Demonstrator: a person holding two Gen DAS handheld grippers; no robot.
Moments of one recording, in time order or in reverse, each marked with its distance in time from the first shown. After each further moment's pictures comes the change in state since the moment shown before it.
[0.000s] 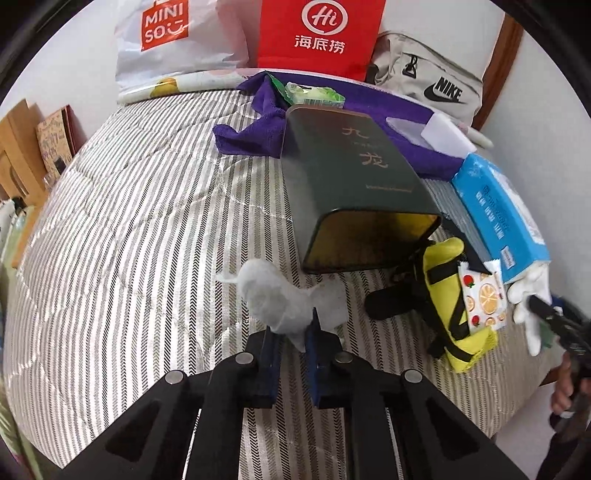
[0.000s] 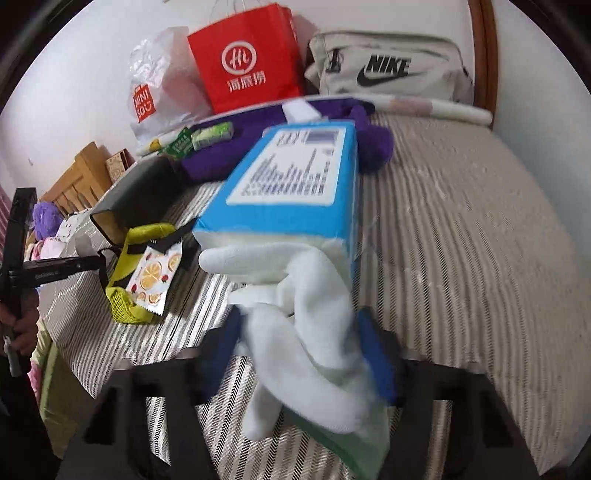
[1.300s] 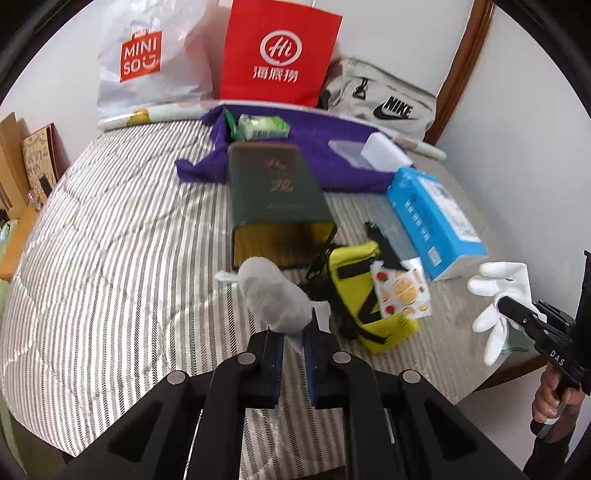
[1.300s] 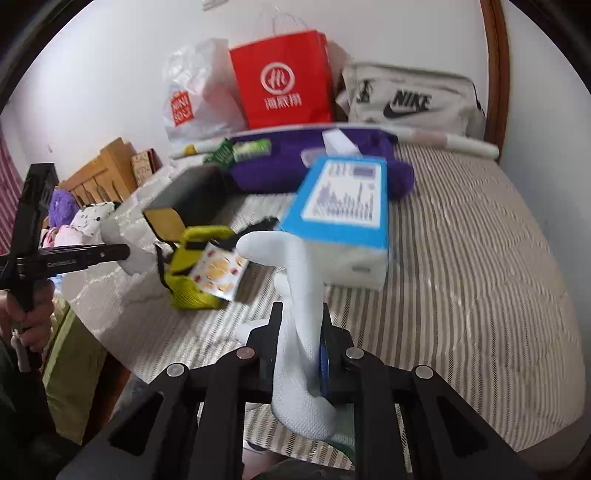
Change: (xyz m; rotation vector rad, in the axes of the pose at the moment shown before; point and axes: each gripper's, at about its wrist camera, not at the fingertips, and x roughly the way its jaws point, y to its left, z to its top) left arm -0.057 -0.035 -0.010 0.033 -0.078 -0.111; right arm -0.068 0.040 -0.007 -0.088 -0.080 0.027
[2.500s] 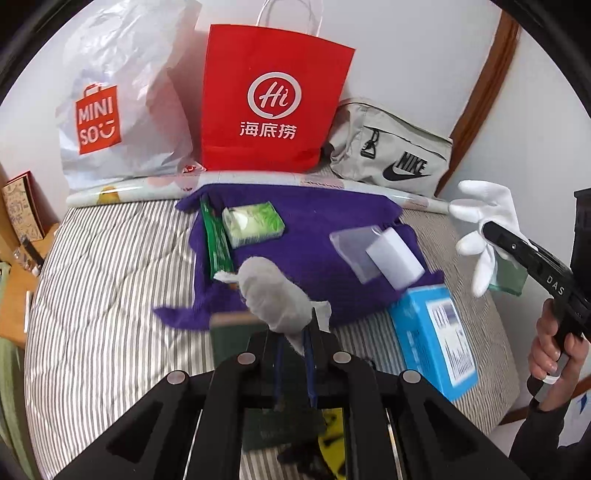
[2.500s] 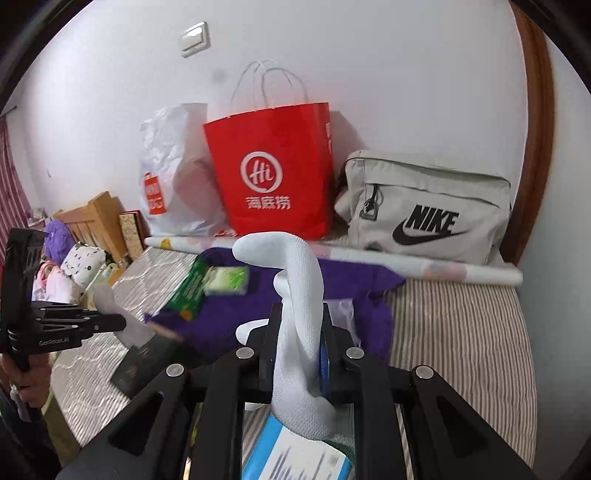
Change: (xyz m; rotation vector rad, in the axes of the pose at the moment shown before) left arm 0.038 -0.006 0.170 -0.006 -0.009 -0.003; right arm 0.066 -0.036 0.217 -0.051 -0.129 -0.006
